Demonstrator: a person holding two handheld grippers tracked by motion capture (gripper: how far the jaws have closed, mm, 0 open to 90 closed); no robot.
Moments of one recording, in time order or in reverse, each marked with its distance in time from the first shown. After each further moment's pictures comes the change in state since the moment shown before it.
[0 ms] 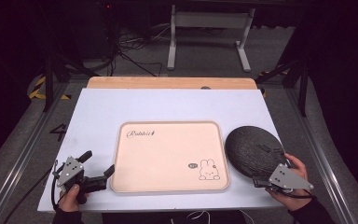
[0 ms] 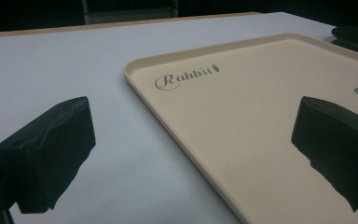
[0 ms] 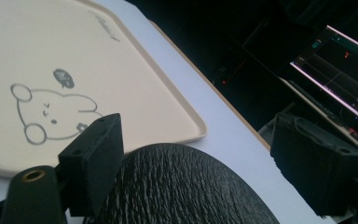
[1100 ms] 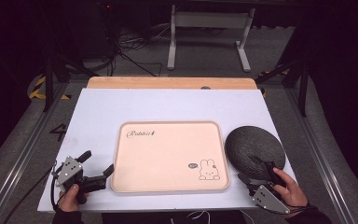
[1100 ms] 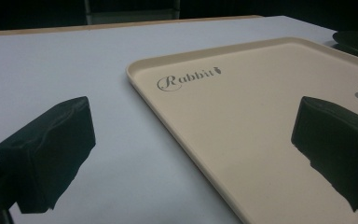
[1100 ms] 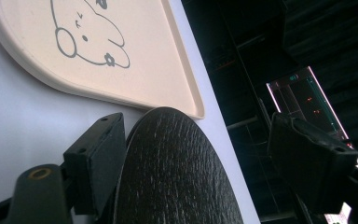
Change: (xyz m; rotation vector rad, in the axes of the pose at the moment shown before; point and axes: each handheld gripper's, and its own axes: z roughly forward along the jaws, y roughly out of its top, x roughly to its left) left arm 0.001 0.000 -0.001 -0.005 0.003 -0.014; right arm 0.043 -0.010 0.002 0.105 -0.063 -0.441
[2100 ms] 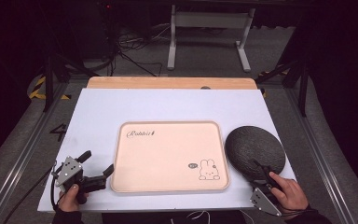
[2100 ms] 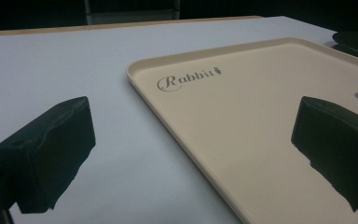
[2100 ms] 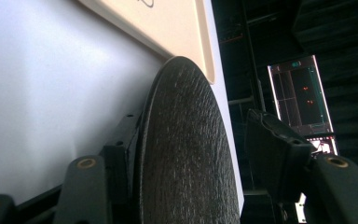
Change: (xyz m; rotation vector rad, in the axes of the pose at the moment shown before) left arm 0.000 0.000 0.000 -0.003 0.001 -0.003; right arm 0.013 -0.009 0.001 0.149 0.017 -0.156
